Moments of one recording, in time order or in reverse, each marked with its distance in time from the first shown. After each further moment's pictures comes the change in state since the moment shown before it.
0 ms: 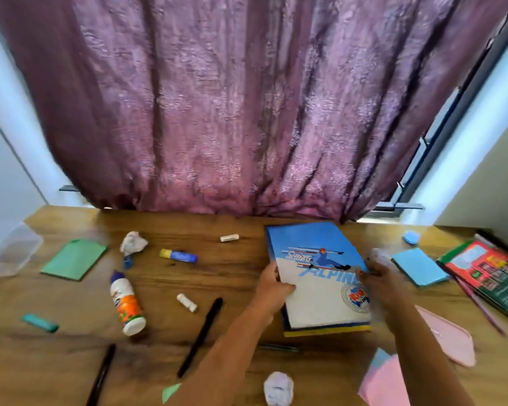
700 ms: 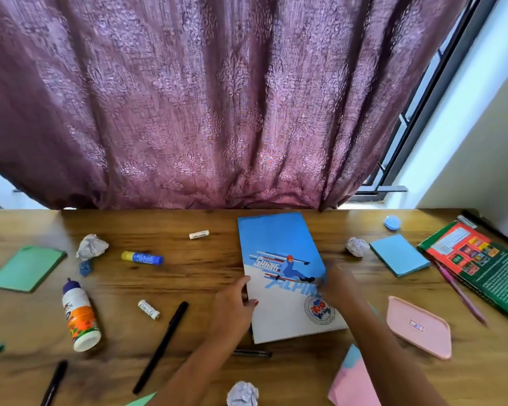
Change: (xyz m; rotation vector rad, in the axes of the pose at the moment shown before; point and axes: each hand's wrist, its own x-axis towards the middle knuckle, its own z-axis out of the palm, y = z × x) left_hand 0.014 -0.050 0.000 0.685 0.231 0.178; right_hand 0.035 0.020 0.027 -0.722 -0.134 -0.055
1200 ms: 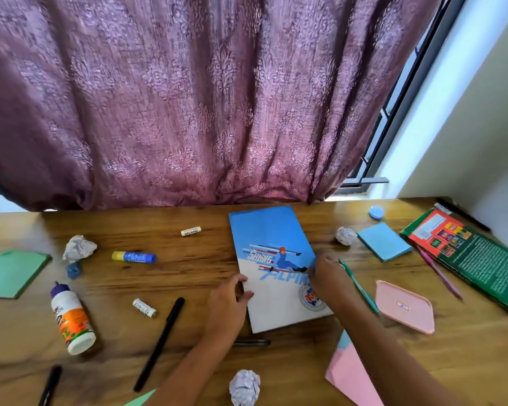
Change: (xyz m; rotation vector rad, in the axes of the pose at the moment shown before) left_hand -0.008 -0.010 -0.001 -0.016 0.035 0.080; right_hand -0.020 -0.007 0.004 -0.053 0.111 -0.034
